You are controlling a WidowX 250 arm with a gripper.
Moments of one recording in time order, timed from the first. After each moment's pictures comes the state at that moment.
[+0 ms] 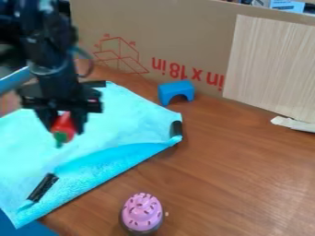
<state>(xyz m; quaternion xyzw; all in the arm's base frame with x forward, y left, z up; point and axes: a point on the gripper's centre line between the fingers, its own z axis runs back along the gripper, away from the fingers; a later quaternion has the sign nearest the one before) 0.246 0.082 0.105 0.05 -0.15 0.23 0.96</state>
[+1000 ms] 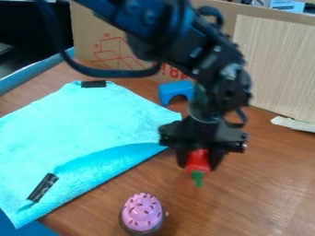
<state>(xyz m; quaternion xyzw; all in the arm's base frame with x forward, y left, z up) 0.306 -0.088 0.071 0.03 -0.17 0.21 0.96</state>
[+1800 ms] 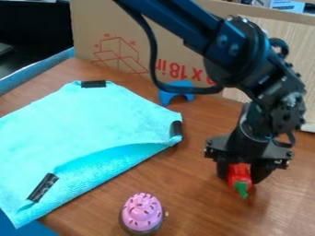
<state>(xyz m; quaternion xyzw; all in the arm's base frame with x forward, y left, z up) 0.340 -0.125 0.043 0.04 -0.16 0.19 0.97</state>
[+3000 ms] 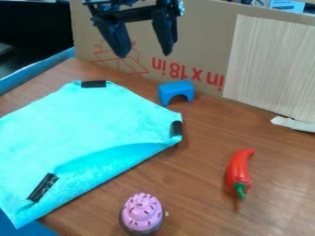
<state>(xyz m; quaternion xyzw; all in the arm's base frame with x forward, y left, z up) 0.298 -0.002 0.213 -0.10 -0.17 0.10 0.97</state>
